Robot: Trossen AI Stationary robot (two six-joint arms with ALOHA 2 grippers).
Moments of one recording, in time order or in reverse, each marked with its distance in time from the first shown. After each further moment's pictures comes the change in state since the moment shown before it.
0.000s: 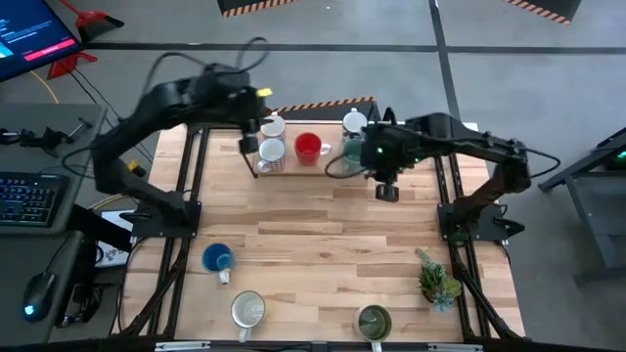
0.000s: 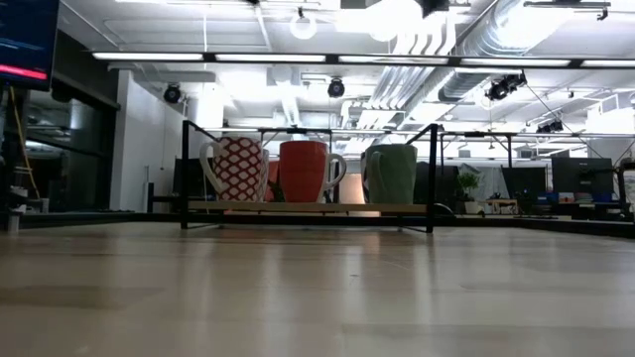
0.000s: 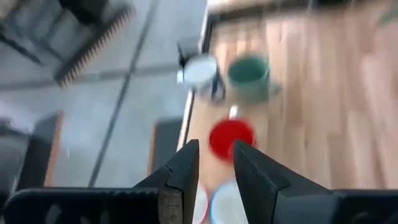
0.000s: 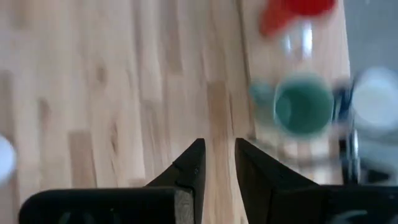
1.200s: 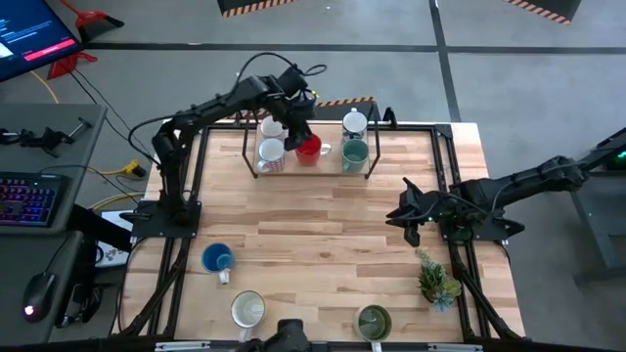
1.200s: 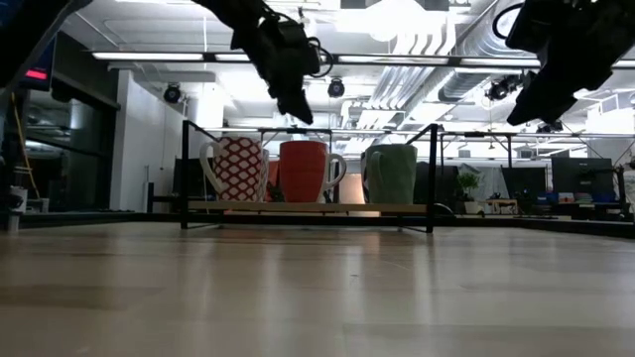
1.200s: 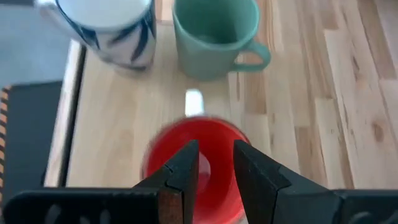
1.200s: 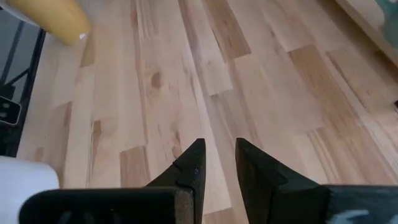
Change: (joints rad) left arm 0.212 0.529 0.003 0.121 0.517 0.046; right arm 0.333 -0.823 -1.389 1.007 0.075 0.526
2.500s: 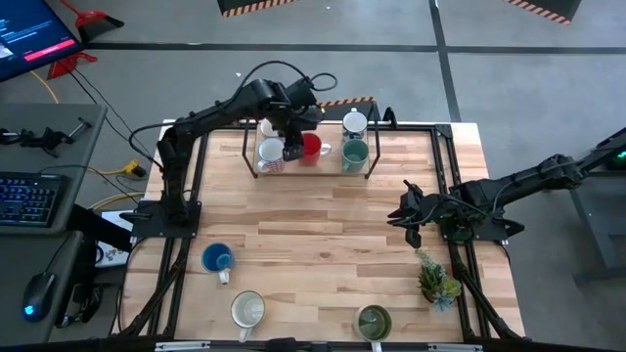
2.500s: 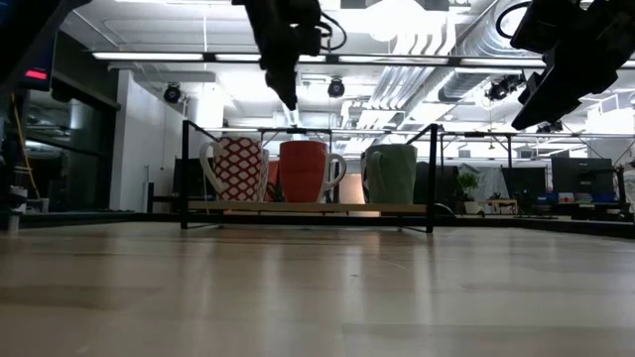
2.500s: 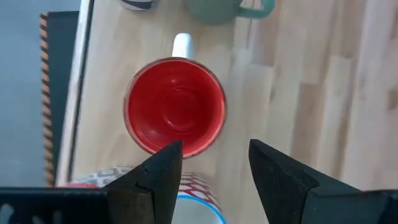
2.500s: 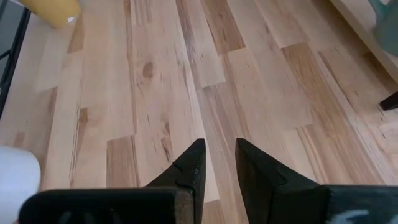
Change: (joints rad) left arm -0.146 0.012 0.193 -0.323 -0.336 -0.163; right arm 0.035 0.000 0.000 -0.038 0.047 -0.034
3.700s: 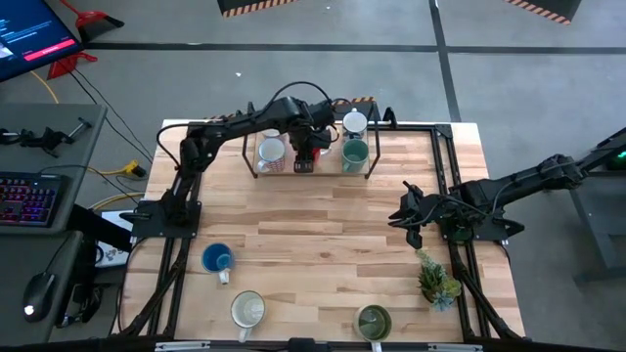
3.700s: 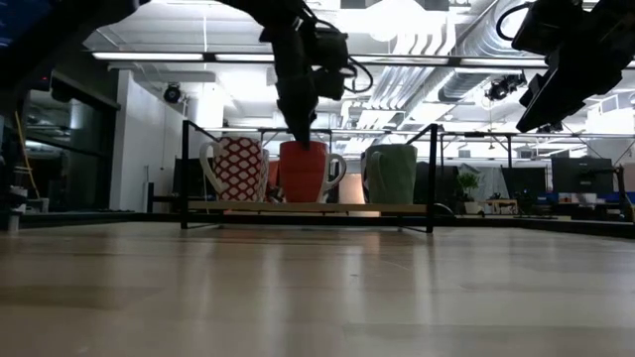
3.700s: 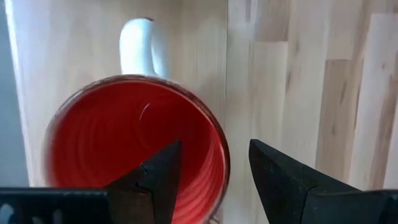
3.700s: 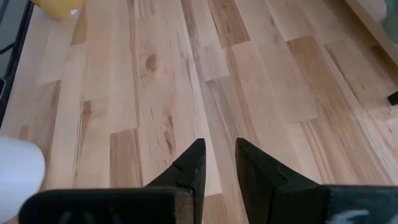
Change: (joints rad) left arm -0.045 0.185 0.000 0.044 -0.031 0.085; right arm 0.000 0.000 0.000 -0.016 -0.024 0.000
